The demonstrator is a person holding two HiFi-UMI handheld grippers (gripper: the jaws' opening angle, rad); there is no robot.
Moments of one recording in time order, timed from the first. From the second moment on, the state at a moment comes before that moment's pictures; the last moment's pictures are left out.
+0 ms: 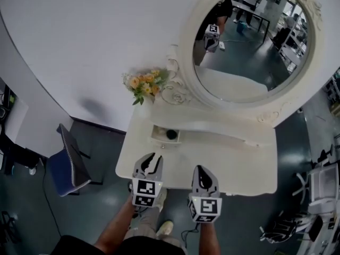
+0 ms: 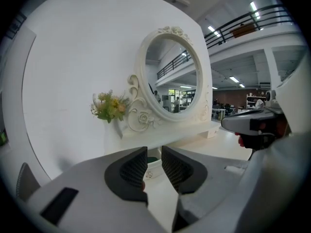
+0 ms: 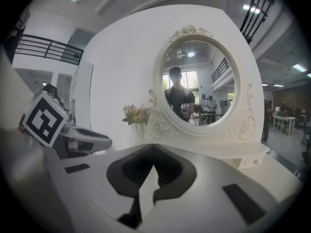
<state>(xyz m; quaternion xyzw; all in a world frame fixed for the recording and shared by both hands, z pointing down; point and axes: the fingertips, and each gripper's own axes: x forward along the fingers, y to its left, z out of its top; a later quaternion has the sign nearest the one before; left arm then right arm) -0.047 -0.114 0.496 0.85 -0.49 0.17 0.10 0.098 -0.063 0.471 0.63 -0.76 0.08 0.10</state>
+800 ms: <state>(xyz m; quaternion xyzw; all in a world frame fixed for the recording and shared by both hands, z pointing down) -0.072 0.019 0.389 0.86 -0.50 0.11 0.05 0.075 0.053 0.381 0.63 -0.77 0.03 0.07</state>
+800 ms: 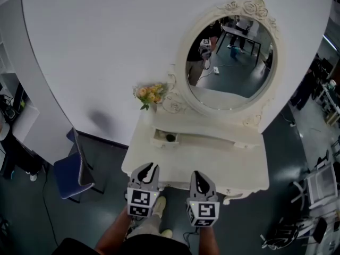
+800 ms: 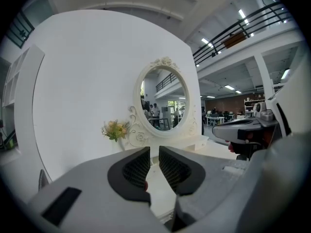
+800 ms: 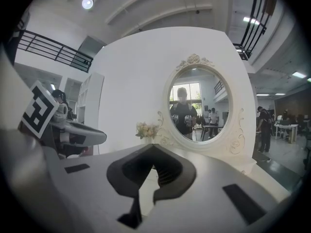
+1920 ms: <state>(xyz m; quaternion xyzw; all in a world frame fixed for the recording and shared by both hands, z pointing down) -0.087 0.086 0.371 0.86 -0.50 0.10 0.03 0.064 0.120 0.373 0.63 -0.78 0.02 0.05</state>
